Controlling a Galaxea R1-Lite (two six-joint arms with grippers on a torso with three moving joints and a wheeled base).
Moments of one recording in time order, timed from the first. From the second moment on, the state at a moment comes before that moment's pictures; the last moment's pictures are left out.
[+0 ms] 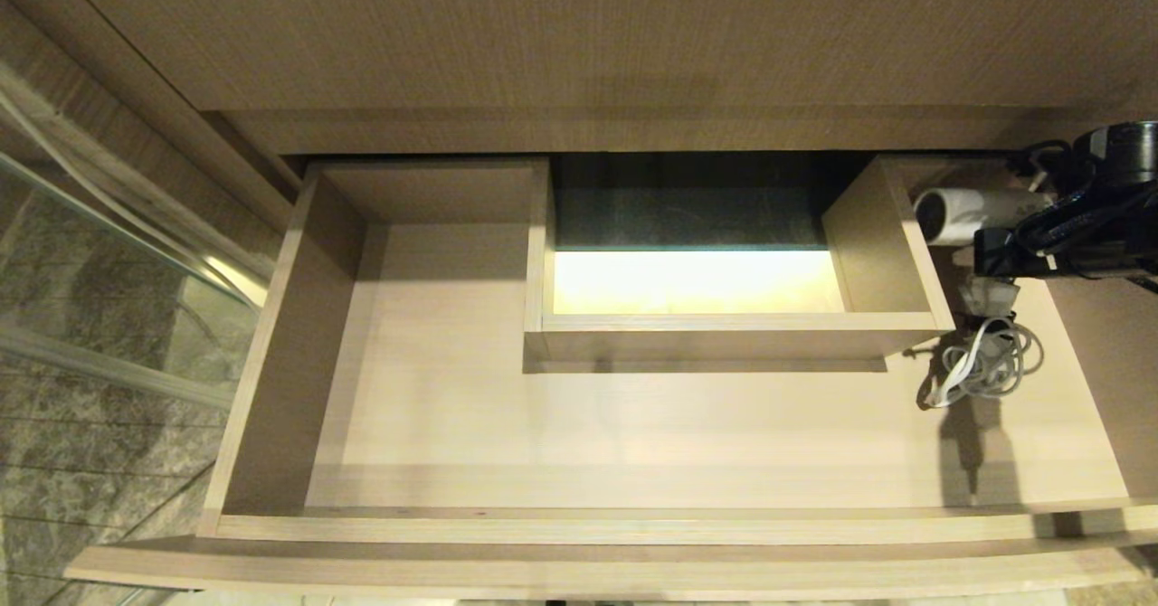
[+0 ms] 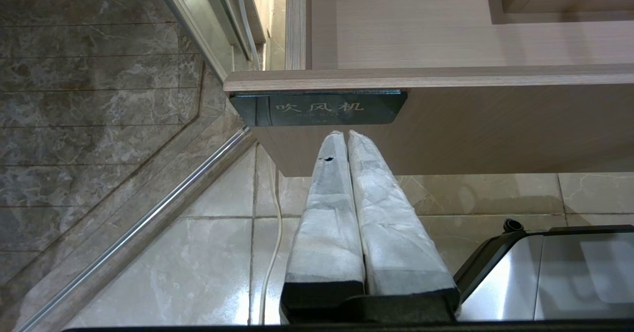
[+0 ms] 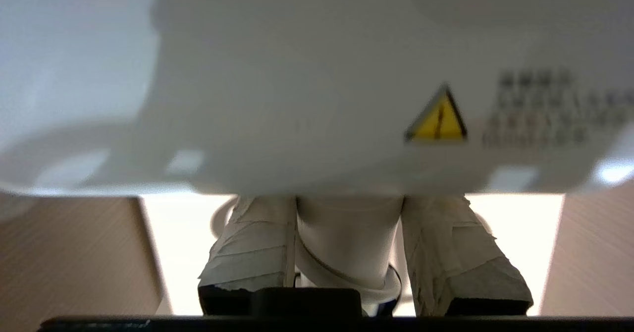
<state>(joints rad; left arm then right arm) 0.00 0.00 0.00 0.00 0.00 0.00 -0.26 1.92 -1.45 0.03 0.09 -0.10</state>
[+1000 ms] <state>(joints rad) 0.00 0.00 0.00 0.00 0.00 0.00 -0.25 1.53 -1.26 0.10 0.10 -0.21</state>
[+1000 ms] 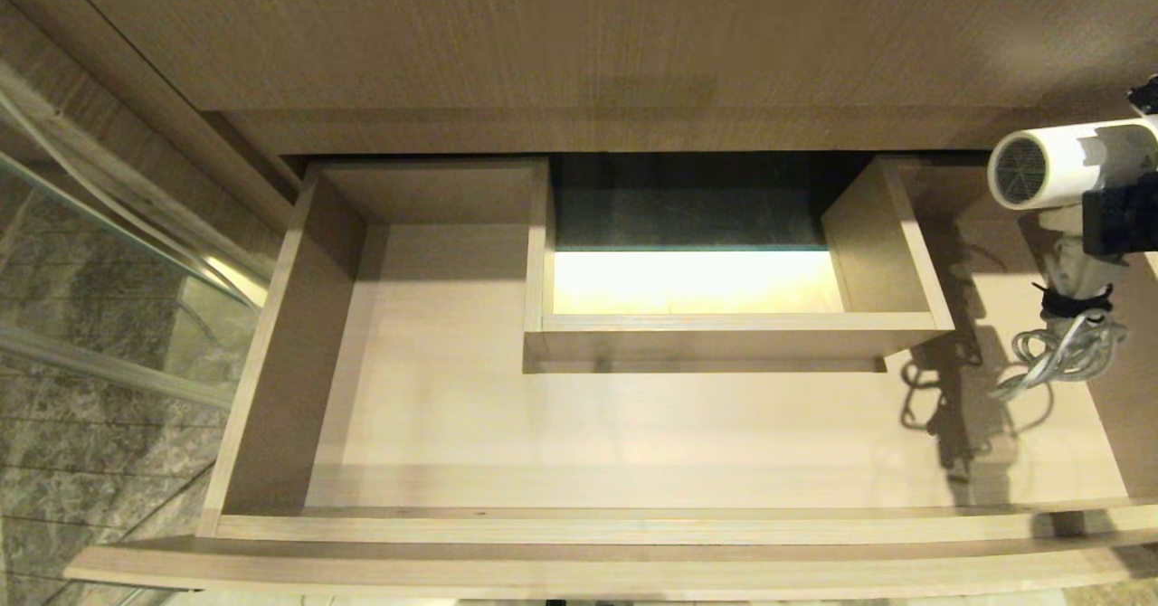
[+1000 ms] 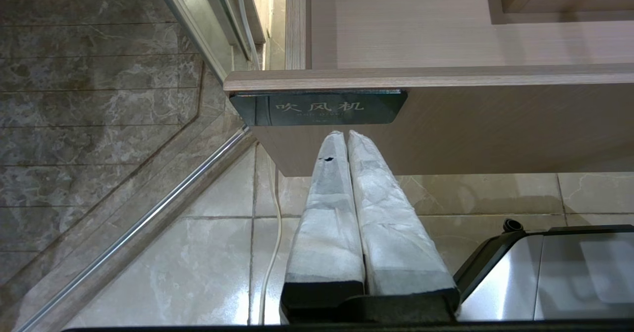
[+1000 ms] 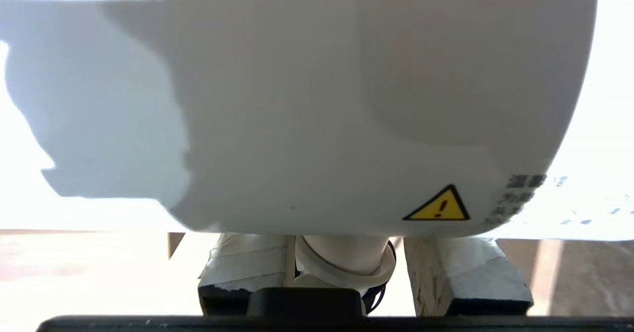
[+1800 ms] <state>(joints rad) 0.00 0.00 0.00 0.00 0.00 0.00 -0.26 1.24 -1.26 0.34 0.10 -0.32</state>
